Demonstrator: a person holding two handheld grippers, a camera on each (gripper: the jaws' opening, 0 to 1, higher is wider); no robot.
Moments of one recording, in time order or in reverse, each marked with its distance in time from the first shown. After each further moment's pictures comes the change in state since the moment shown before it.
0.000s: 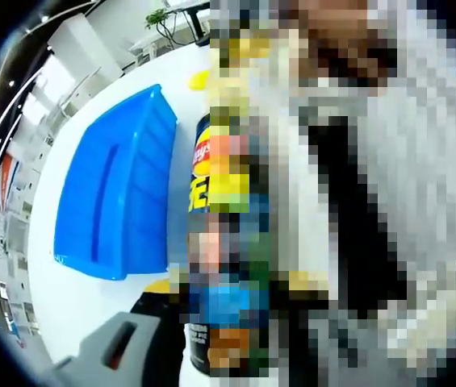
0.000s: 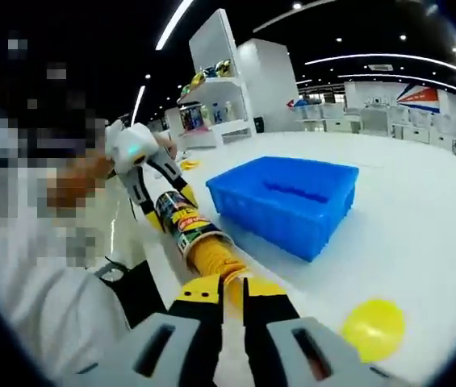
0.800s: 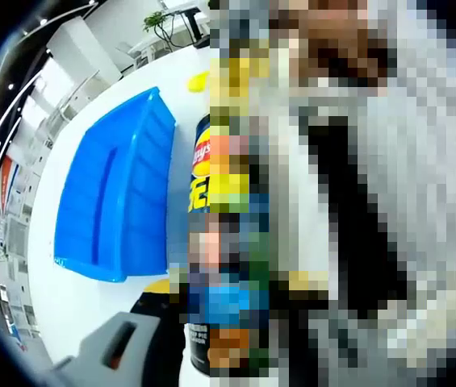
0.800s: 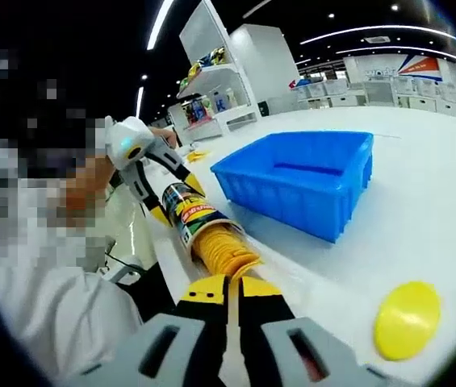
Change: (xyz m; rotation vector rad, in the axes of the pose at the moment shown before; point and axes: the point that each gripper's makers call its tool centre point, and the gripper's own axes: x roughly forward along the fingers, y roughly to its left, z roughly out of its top) left arm 0.000 -0.002 0.001 0.010 -0.014 -0.003; right arm 0.012 0.004 -0.006 0.115 0.017 0.087
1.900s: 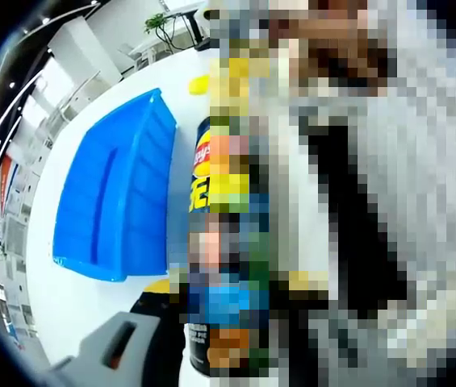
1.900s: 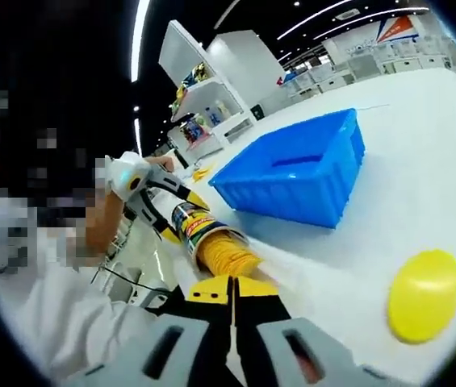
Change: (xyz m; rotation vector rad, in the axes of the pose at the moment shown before) left arm 0.000 -0.001 0.004 -0.004 -0.017 -0.006; right arm -0.008 -0.018 0.003 0.234 -0.047 0.062
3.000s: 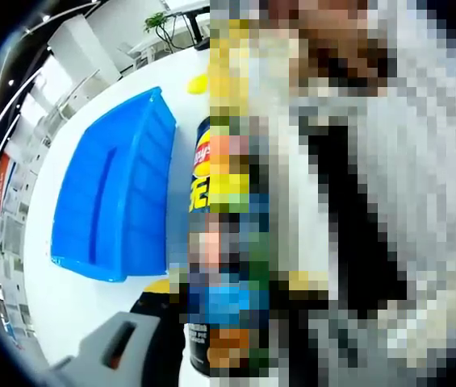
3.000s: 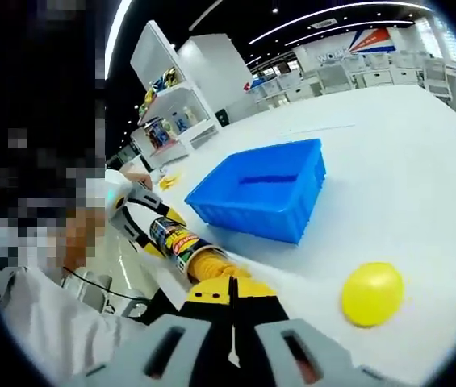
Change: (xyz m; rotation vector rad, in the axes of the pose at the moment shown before) left arm 0.000 0.001 -0.002 -0.007 -0.001 -0.017; right arm -0.040 0.005 0.030 -0.035 -0.020 -0.227
